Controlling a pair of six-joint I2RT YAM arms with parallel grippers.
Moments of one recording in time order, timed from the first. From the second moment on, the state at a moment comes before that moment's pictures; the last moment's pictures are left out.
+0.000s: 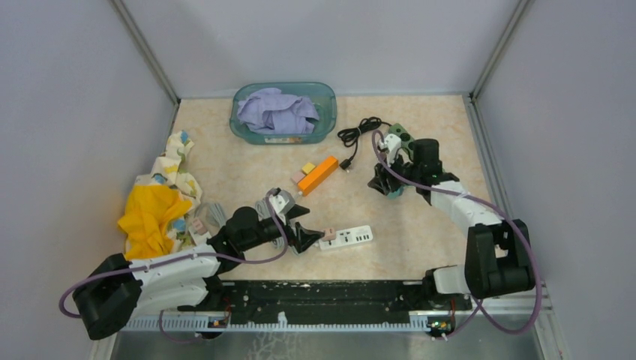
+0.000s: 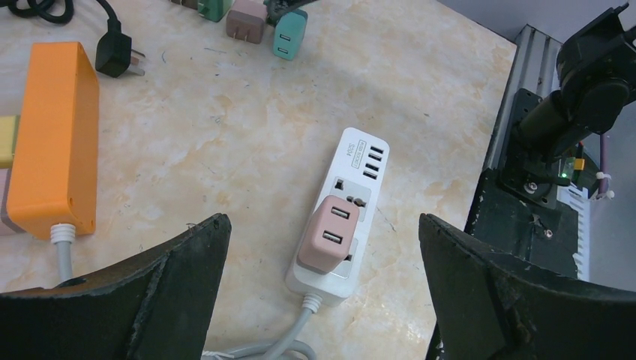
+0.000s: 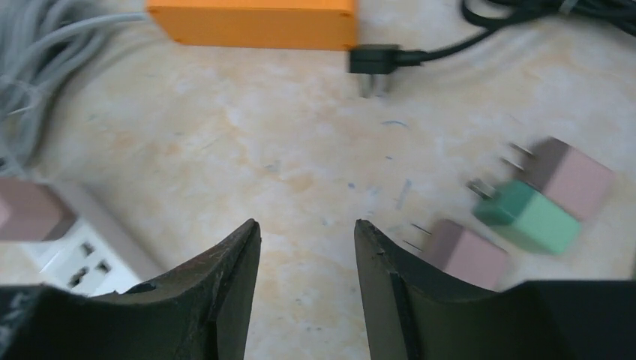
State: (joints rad) left arm -0.89 1.01 0.25 0.65 0.23 -0.22; right arm 0.16 1.34 0.75 -0.07 -0.59 -0.35
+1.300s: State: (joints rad) left arm -0.88 0.95 0.09 0.77 0.25 -0.10; right arm 0.73 1.32 0.69 -0.21 -0.83 -0.85
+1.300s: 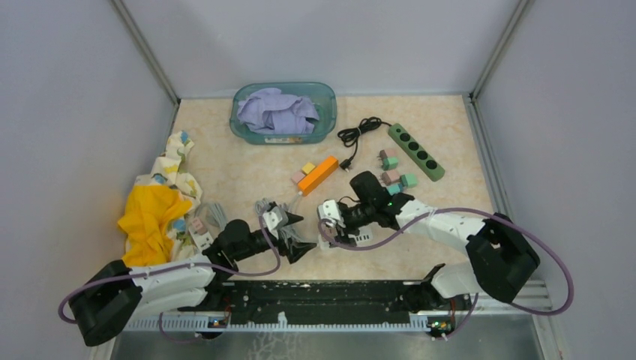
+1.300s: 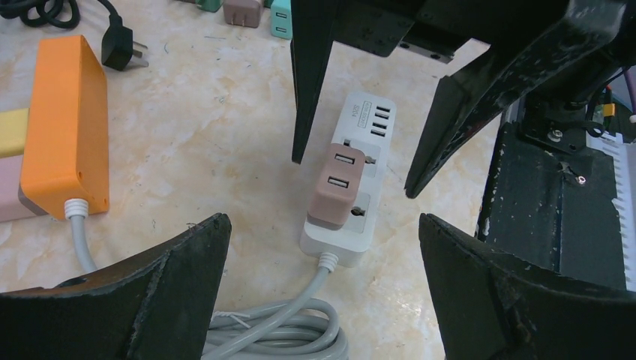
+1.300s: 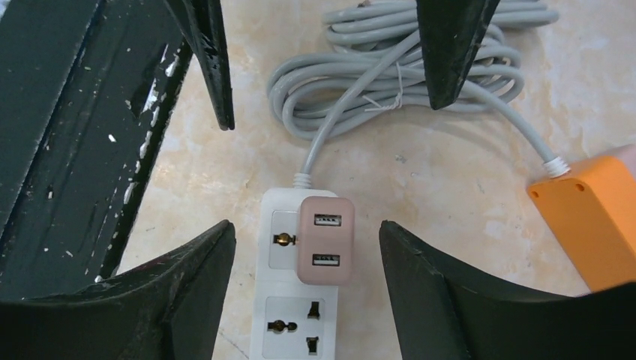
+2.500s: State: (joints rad) left arm -0.90 1.31 0.03 1.11 0.36 0.10; right arm 0.78 1.44 0.80 -0.34 -0.65 -0.89
